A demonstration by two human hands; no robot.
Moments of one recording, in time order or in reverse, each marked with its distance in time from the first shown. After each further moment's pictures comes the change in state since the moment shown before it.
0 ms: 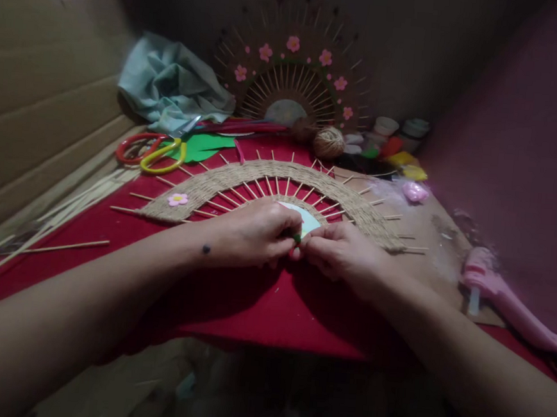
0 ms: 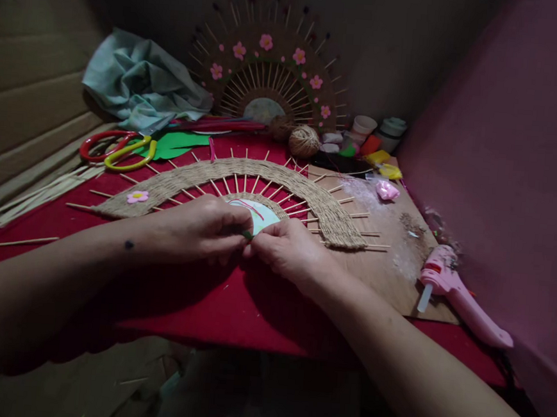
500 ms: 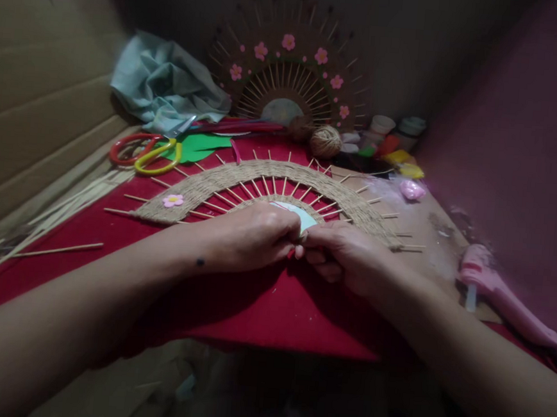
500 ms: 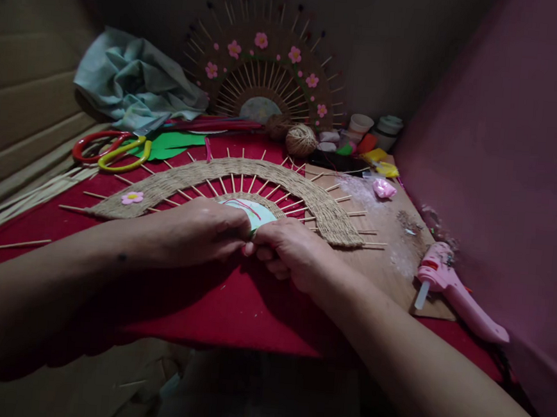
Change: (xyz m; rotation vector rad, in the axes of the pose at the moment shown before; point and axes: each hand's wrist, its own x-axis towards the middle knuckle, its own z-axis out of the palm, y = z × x) left_hand 0.003 -0.013 0.006 0.400 0.181 0.235; right_hand 0.005 0.002 -0.004 0.279 -0.075 0.106
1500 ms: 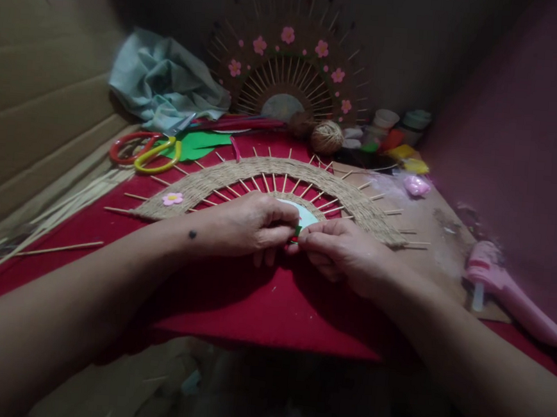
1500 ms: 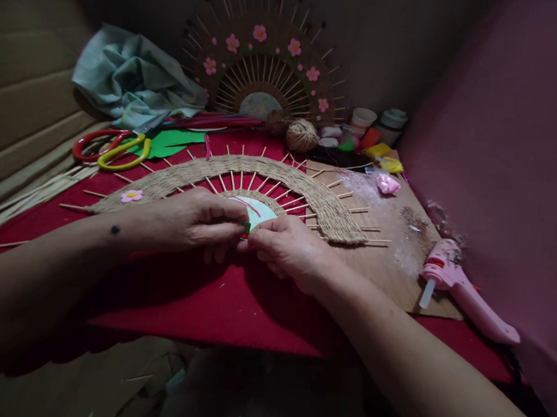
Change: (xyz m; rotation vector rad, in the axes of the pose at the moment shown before) left_hand 0.002 0.005 -0.014 -0.551 -0.229 -0.182; right_hand -0.004 0.003 -0.001 -0.033 -0.068 -0.076
